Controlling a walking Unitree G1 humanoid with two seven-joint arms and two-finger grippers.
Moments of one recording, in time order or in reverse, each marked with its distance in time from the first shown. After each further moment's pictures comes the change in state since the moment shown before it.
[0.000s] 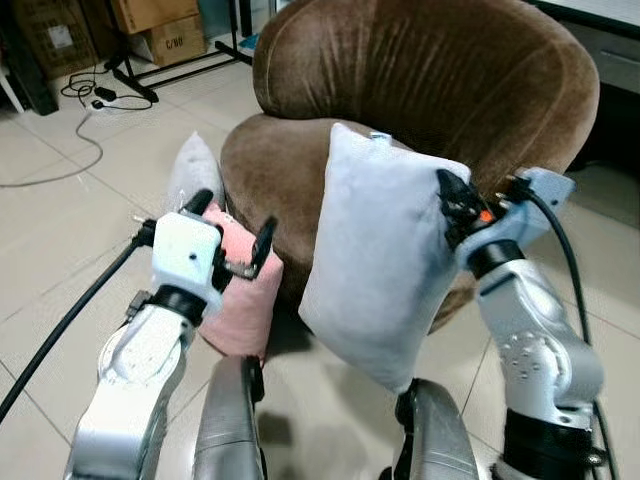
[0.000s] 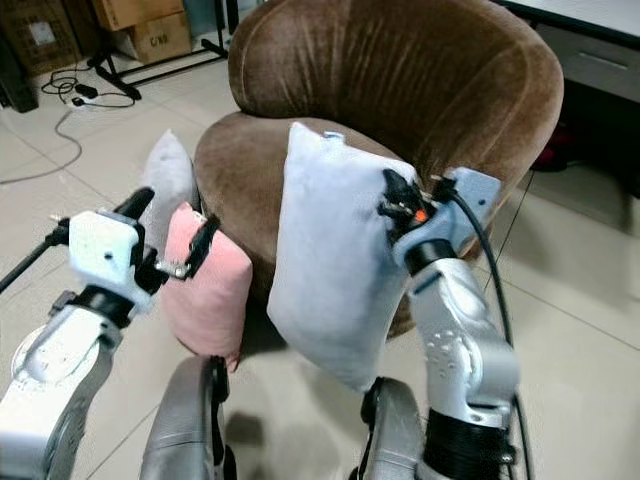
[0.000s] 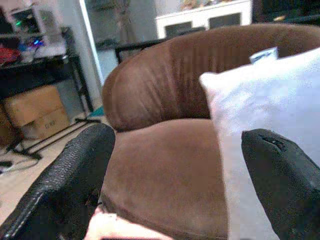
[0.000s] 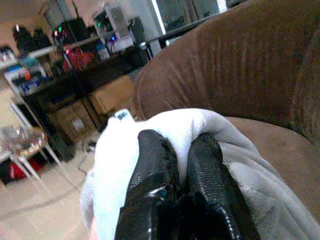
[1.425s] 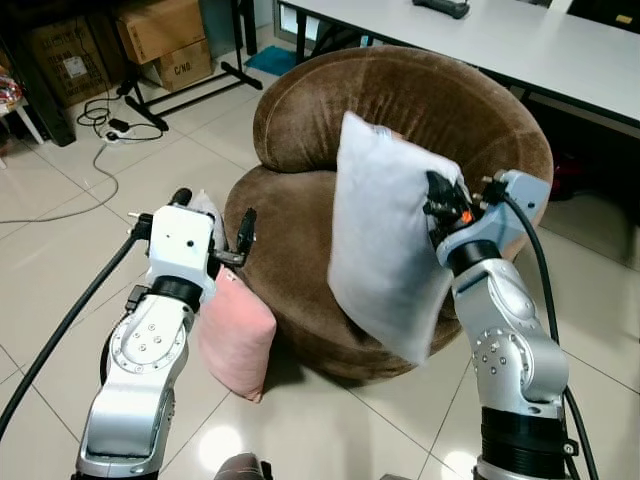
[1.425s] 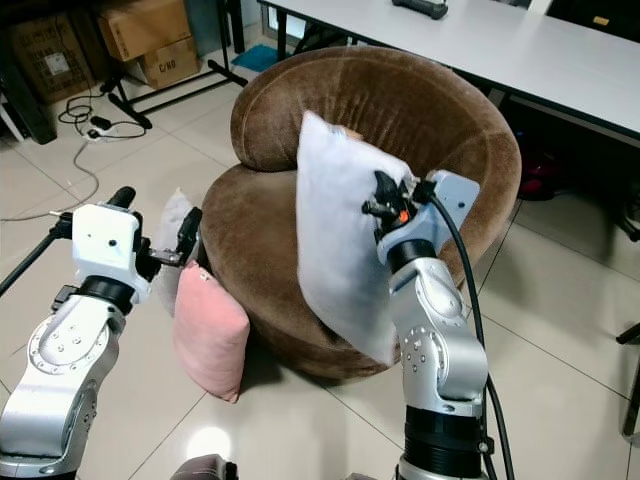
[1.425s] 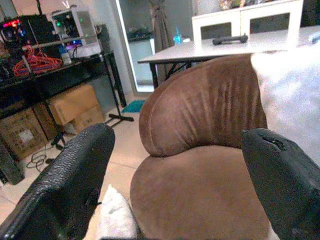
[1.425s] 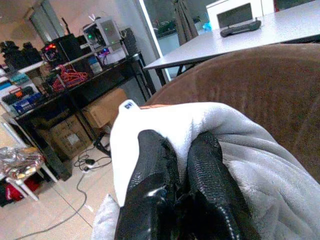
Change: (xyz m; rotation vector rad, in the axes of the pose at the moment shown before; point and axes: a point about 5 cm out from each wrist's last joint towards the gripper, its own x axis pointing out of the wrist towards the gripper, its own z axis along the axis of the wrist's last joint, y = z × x) left arm 0.010 0.011 -0.010 0.032 0.035 0.115; right arm 0.008 0.001 -0.017 -0.015 0.000 -0.055
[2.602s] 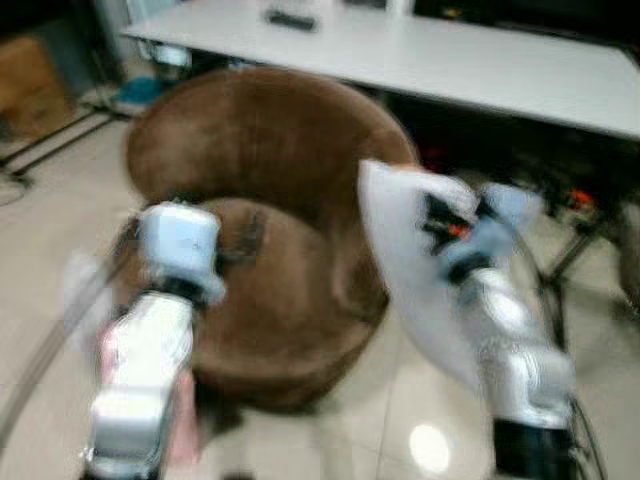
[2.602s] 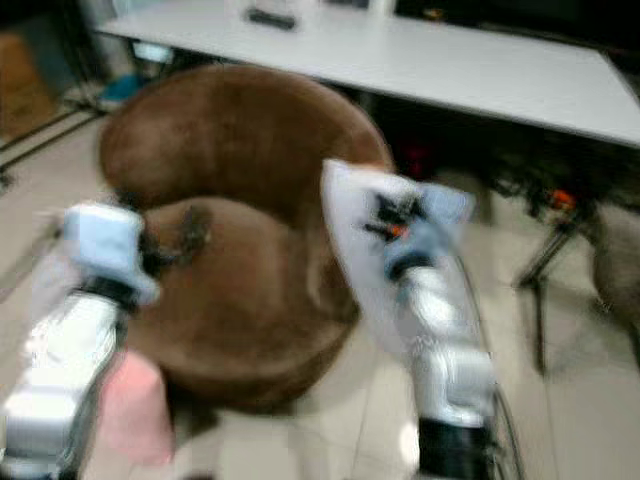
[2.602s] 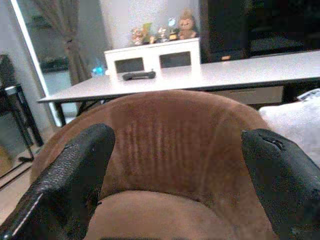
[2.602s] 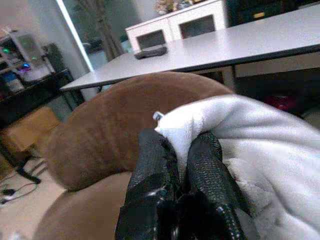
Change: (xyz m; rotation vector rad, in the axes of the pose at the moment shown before) left arm -0.001 -0.010 0.001 -0.040 -0.026 -0.049; right arm -0.006 -0.017 -0.012 -0.058 0.075 -0.028
